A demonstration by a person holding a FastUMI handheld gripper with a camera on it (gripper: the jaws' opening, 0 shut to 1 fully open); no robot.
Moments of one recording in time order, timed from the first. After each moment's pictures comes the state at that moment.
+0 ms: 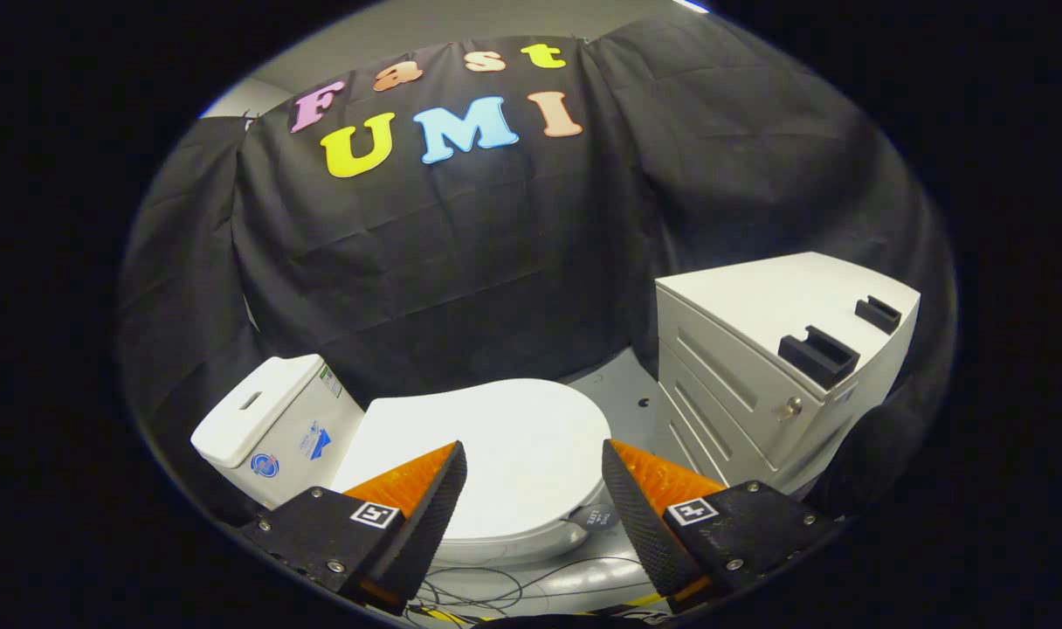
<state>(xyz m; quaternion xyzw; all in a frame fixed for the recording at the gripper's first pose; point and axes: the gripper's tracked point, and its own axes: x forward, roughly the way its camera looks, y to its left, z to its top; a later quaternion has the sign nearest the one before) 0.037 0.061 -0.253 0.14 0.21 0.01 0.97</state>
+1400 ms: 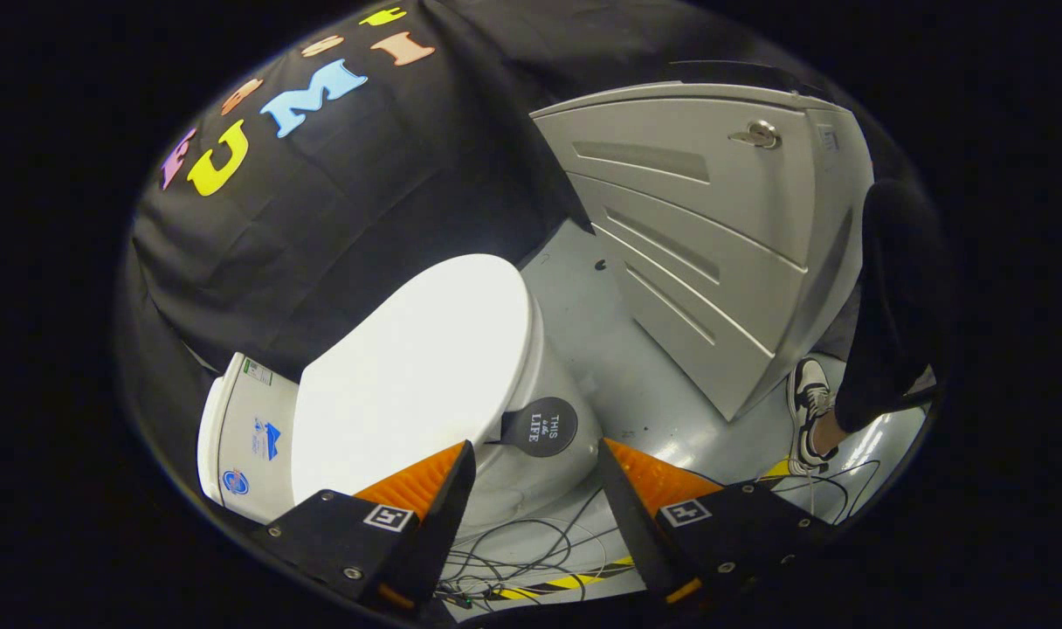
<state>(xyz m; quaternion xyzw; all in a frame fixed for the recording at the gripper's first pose) 0.034 0.034 -0.414 0.31 0.36 -0.06 0.88</state>
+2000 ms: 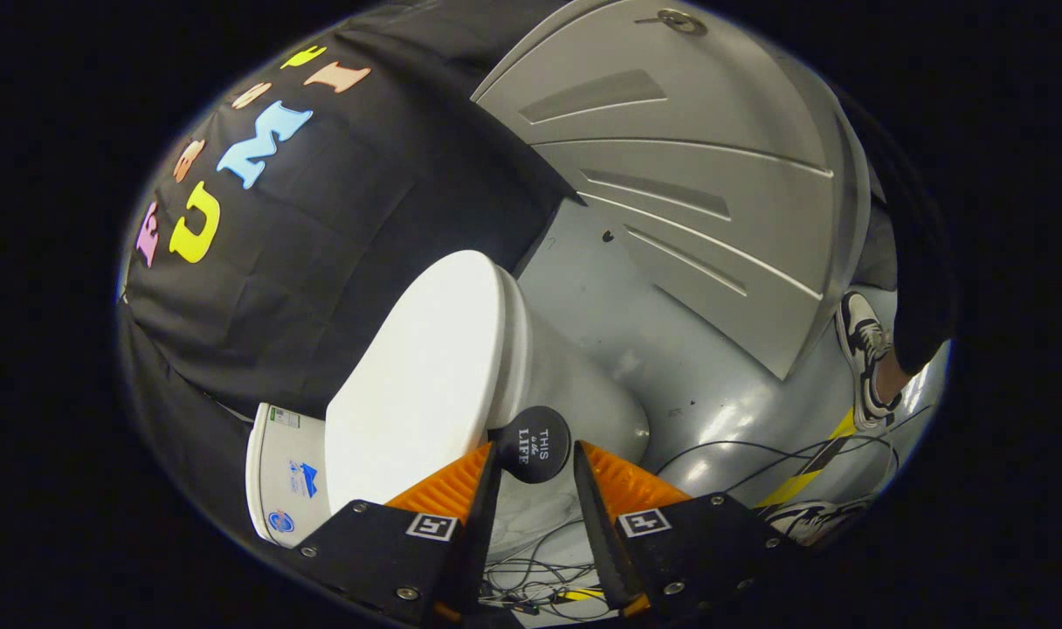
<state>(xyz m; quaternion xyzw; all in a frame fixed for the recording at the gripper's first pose) 0.060 0.043 -0.442 0.43 0.33 -0.03 0.84</state>
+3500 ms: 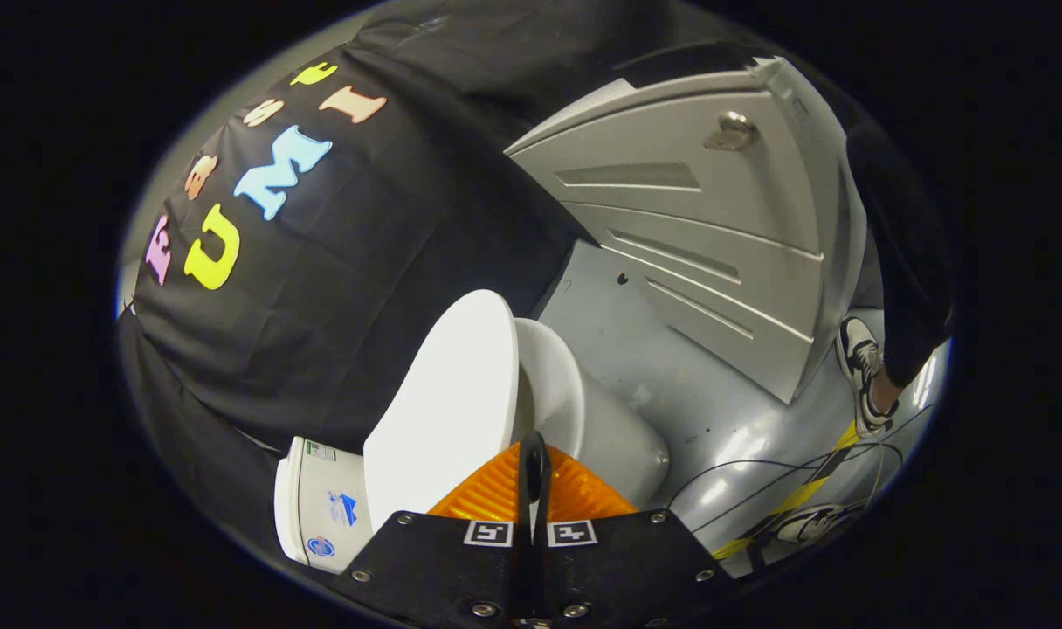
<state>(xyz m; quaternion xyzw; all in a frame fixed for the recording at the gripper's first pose) 0.062 0.034 -0.361 0.40 0.28 -0.06 0.87</state>
